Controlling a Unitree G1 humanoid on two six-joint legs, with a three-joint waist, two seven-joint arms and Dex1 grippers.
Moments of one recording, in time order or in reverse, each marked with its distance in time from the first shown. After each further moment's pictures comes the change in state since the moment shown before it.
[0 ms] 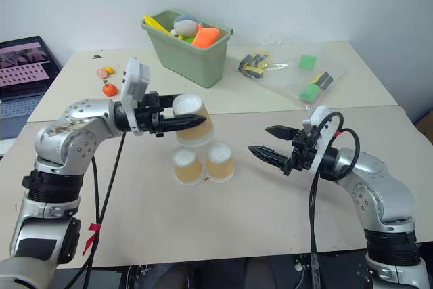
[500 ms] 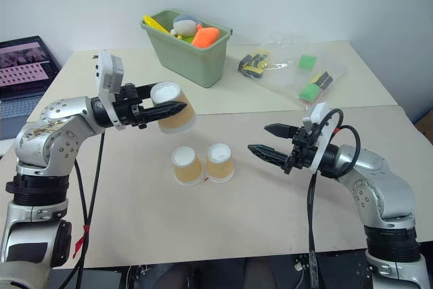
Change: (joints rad) left arm -0.006 0.035 0.113 0.013 -0.008 -0.033 0.040; right arm -0.030 -0.001 0.001 0.016 0.000 0.007 0.026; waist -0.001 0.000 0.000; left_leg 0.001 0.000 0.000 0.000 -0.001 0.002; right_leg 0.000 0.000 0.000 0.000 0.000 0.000
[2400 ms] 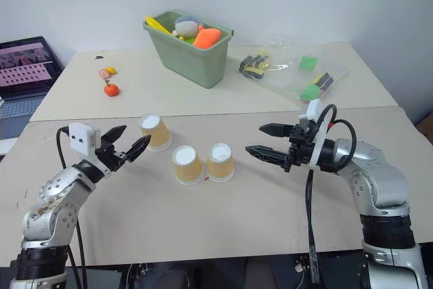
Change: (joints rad) left arm 0.546 -0.129 0.176 -0.062 0.149 -0.270 0.469; right arm -0.072 0.000 0.032 0.079 -0.051 0.000 0.126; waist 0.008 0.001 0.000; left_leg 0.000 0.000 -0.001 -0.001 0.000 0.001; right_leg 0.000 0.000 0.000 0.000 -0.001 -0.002
